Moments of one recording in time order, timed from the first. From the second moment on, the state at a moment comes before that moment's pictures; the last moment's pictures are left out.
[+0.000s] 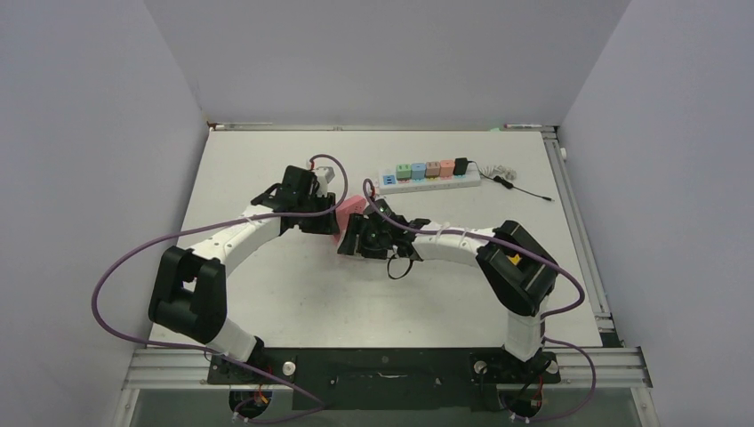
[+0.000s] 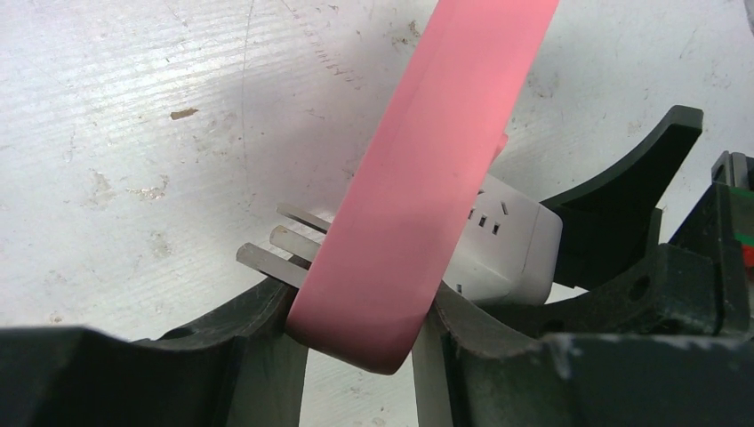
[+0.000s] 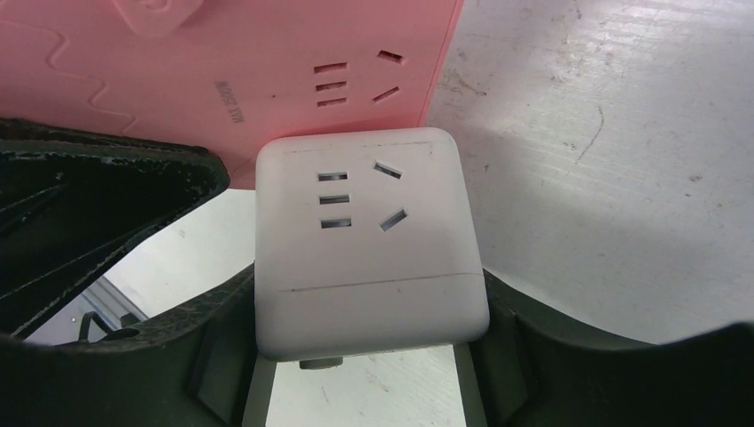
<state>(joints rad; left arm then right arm) -0.39 1.54 1.04 -0.43 0.20 -0.28 0.85 1.86 1.12 -0.05 -0.12 0.86</state>
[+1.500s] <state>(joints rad) -0.34 1.54 1.04 -0.41 0.37 -0.29 0.81 1.75 0.96 0.13 -0.14 0.73</state>
